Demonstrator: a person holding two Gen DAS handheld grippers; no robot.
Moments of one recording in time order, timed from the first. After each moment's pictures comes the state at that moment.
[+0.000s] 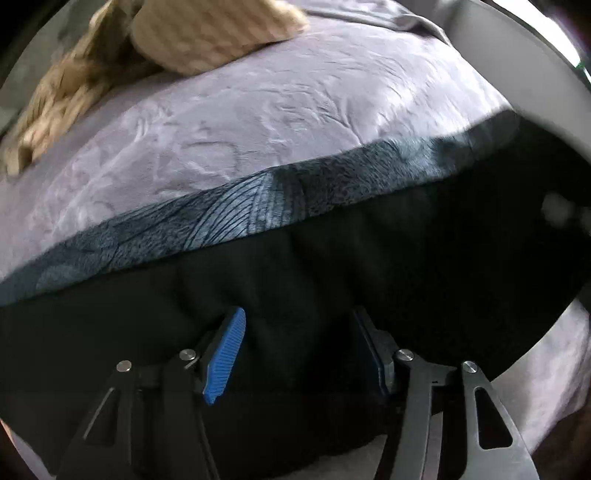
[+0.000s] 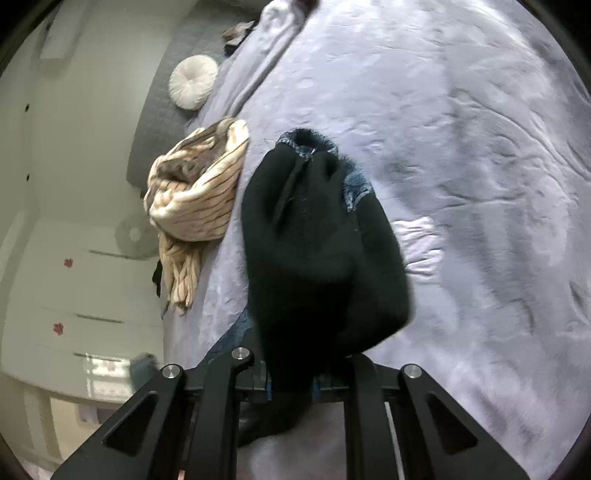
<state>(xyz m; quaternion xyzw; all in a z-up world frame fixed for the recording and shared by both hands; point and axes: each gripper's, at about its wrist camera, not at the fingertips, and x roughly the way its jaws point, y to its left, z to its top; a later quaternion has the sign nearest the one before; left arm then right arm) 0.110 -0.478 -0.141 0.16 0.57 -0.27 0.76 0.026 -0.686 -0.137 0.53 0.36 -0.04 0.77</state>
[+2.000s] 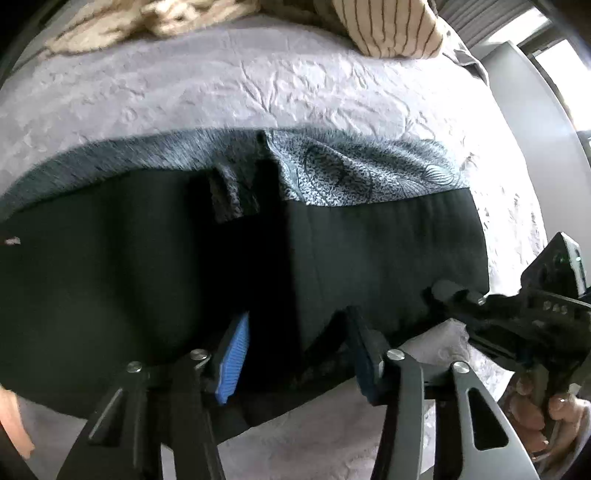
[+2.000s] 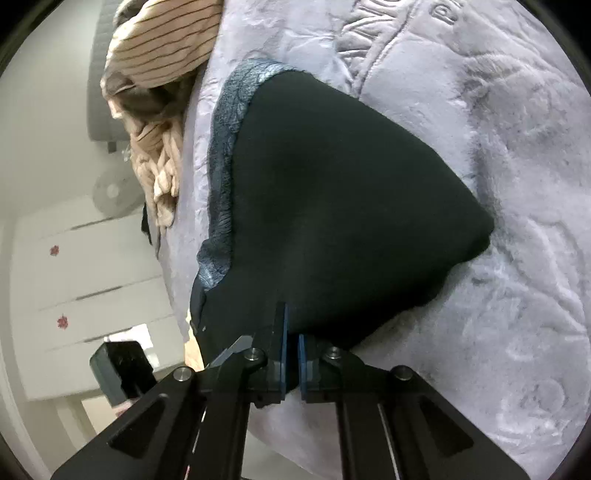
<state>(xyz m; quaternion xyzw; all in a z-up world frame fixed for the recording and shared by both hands) 0.175 -0.241 -0.110 0.05 0.65 -0.27 0.70 0.076 -0.469 -0.191 0.61 0.47 0.00 0.63</state>
